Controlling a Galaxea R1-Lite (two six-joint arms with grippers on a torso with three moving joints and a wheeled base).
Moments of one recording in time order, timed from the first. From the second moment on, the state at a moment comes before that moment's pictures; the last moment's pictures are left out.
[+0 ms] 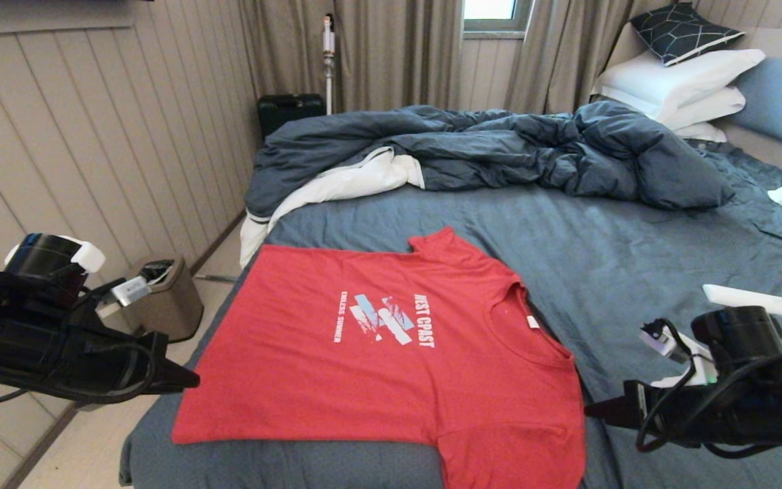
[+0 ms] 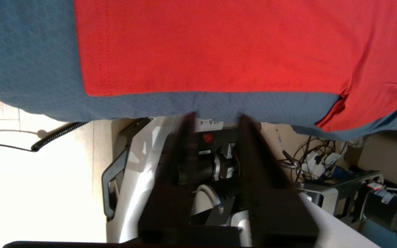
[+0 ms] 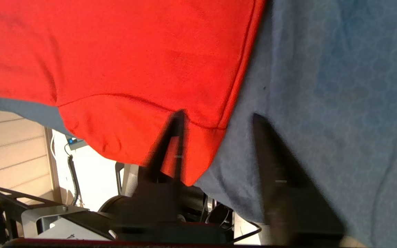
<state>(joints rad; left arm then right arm) -0.05 1.61 -0.89 0.37 -0.41 -0.24 -0.07 1.70 -0.54 -0.19 0.46 0.20</state>
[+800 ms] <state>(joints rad) -0.05 1.71 -0.85 0.21 -0.42 -0.29 -0.04 1.72 -0.50 -0.19 0.48 0.23</state>
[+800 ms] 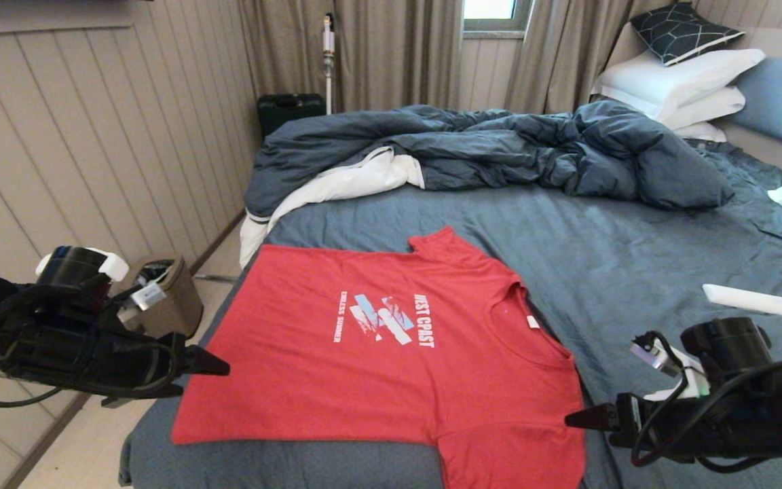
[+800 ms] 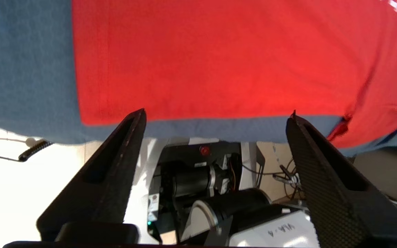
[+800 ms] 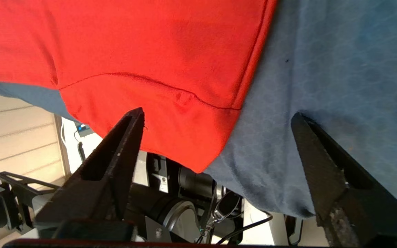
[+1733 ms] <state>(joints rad) -0.05 1.77 -0.85 0.18 -0.42 -0.29 0.05 1.79 -0.53 -0.22 0.50 0.28</state>
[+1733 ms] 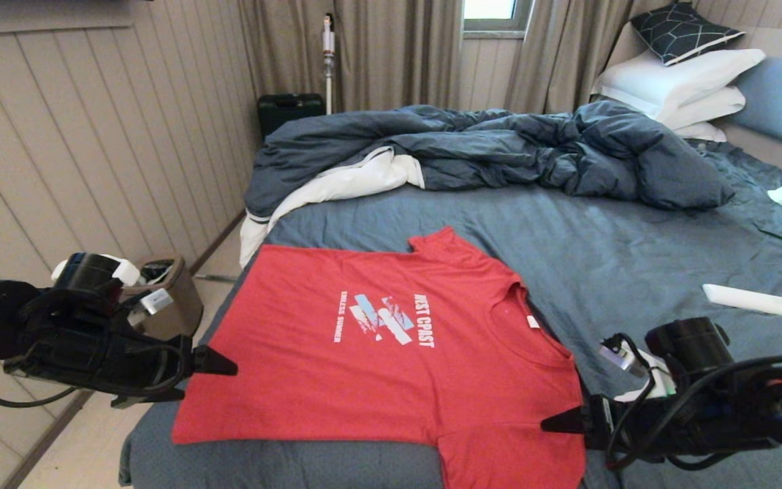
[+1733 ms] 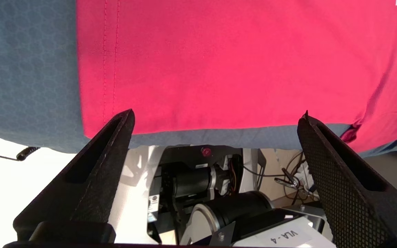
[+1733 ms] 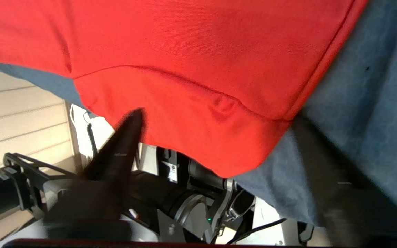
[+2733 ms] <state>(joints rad) 0.00 1.83 -0.86 0.12 -0.41 -0.33 0.04 1.80 -0.51 -0.24 0.49 0.27</state>
